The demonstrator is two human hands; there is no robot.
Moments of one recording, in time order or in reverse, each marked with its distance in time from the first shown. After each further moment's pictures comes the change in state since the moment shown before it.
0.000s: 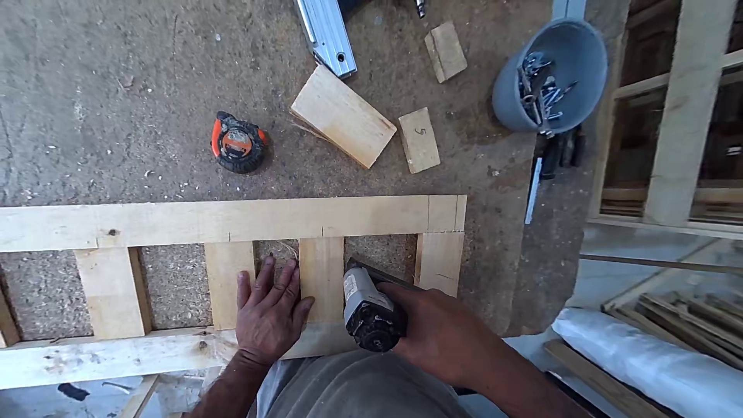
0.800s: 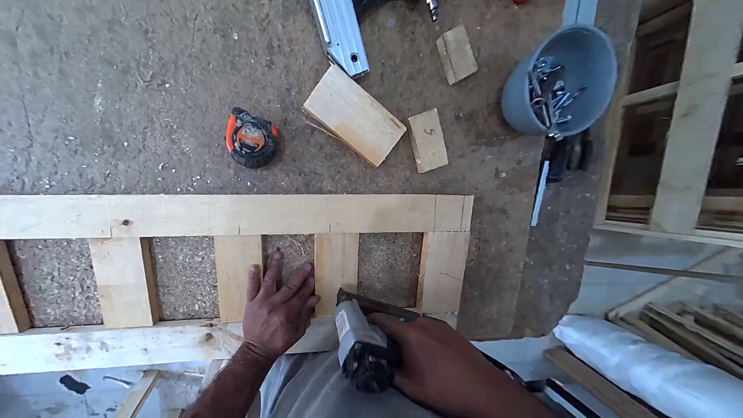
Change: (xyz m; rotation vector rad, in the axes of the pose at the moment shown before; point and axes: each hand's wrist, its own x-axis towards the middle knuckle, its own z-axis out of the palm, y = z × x) left_hand -0.006 -0.001 -0.003 -0.081 0.006 0.087; right_hand -0.014 -0.002 0.035 -0.087 -0.079 -0.158
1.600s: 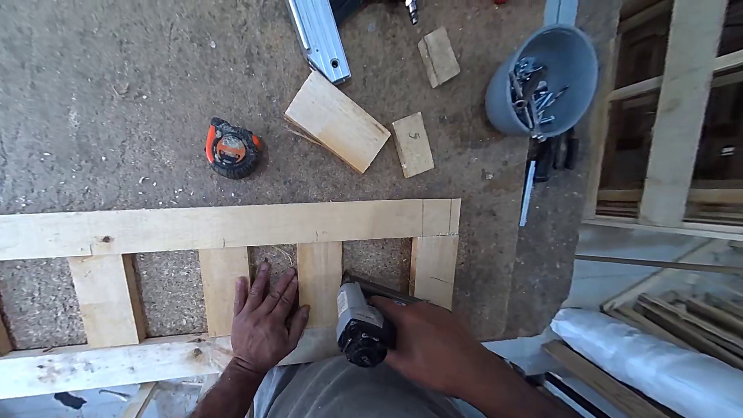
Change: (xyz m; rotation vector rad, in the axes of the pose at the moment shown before) left_hand 0.007 0.001 0.002 0.060 0.002 -0.061; right_hand 0.014 0.020 -0.022 0.023 0.048 0.102
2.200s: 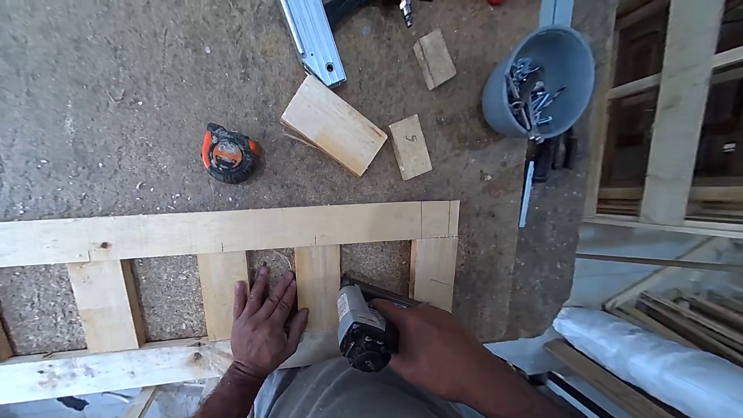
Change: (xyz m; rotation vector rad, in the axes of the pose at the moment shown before) left_hand 0.001 0.000 0.000 -0.010 0.000 -0.008; right_hand -0.002 -0.004 -0.006 0.007 -0.011 0.010
